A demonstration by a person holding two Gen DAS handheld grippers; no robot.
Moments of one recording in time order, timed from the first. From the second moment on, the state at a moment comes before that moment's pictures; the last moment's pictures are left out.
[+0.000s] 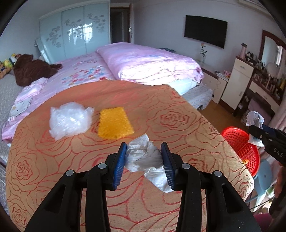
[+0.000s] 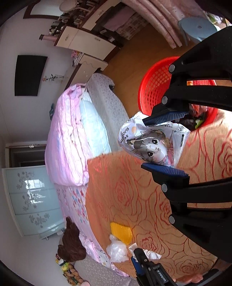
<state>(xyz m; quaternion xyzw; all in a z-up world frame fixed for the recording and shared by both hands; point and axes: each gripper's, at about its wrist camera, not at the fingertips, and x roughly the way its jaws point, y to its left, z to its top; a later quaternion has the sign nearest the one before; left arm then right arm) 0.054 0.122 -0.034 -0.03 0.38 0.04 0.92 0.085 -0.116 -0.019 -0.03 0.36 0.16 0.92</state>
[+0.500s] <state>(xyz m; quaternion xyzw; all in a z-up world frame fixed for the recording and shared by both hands) 0.092 0.031 -0.022 0.02 0.37 -0.05 0.93 0.090 -0.179 -0.018 -0.01 0.36 0.10 0.93</state>
